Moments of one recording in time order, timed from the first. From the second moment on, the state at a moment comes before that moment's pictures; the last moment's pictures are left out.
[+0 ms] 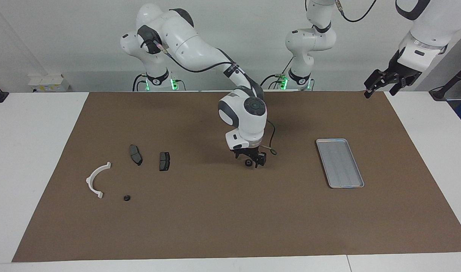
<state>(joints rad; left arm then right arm) -0.01 -0.05 0.04 -1.58 -0.02 1.50 -0.02 0.56 0.74 0.15 -1.34 -0.15 2.10 1.29</state>
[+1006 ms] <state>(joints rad) -0.05 -0.05 0.04 -1.59 -0.01 1.49 -0.01 0.56 0.75 0.15 -1.35 -0.16 2.16 1.29</state>
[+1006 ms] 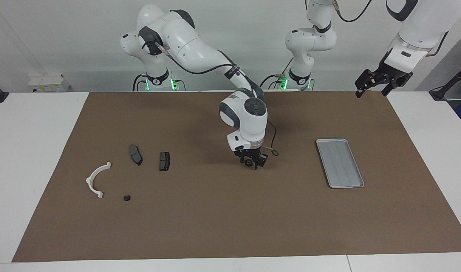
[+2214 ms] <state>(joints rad) -0.05 -0.06 0.05 -1.66 -0.01 1.54 0.01 0.19 0.65 0.15 -1.20 -0.16 1.80 0.51</state>
